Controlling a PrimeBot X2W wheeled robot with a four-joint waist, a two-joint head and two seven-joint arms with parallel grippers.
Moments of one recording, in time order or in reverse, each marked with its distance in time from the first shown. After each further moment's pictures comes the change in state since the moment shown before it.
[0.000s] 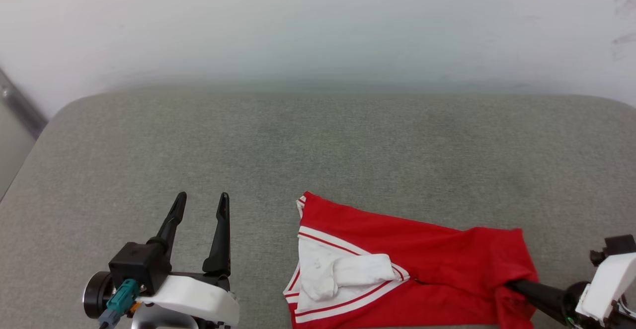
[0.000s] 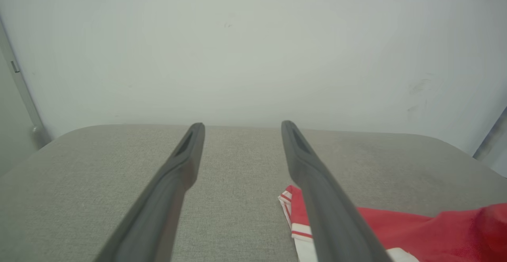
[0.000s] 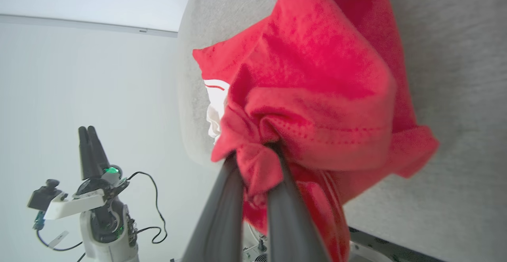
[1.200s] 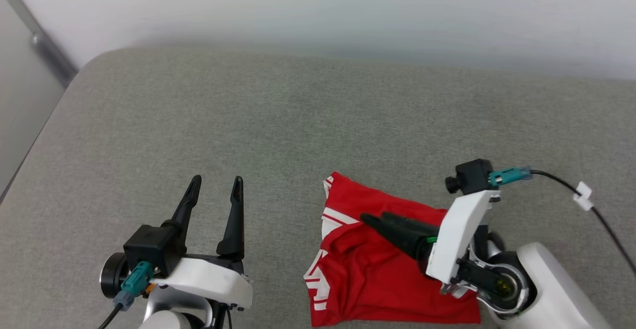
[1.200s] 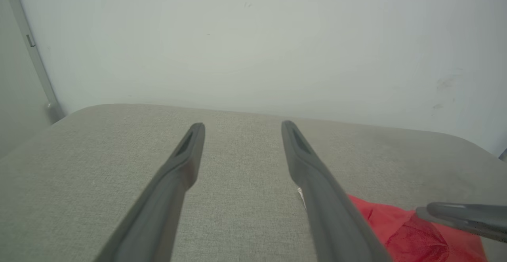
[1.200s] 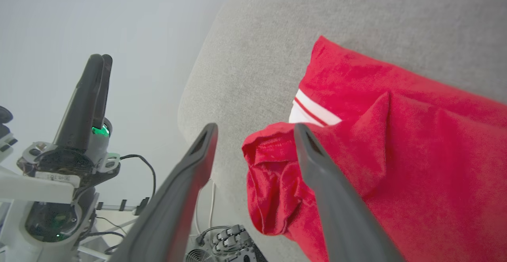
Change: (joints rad) left arm -0.083 -0.043 -0.031 0.074 -0.013 -0.037 -0.031; right arm -0.244 -0.091 0.806 0.075 0.107 0.000 -0.565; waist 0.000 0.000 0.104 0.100
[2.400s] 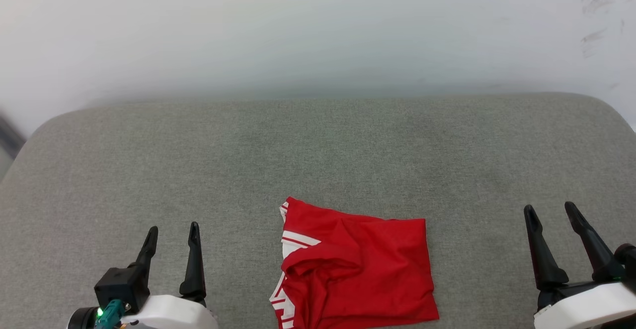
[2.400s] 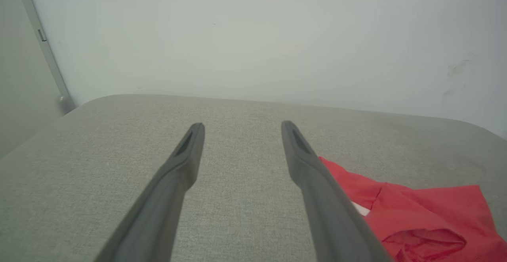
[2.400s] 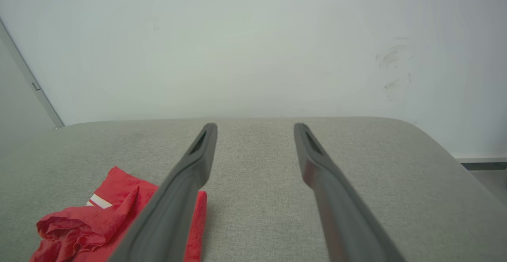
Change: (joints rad) left arm 0.141 0.039 0.072 0.075 -0.034 0.045 -0.049; right arm 0.460 0.013 -0.436 -0.460 -0.826 0.000 -0.565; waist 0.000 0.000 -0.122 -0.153
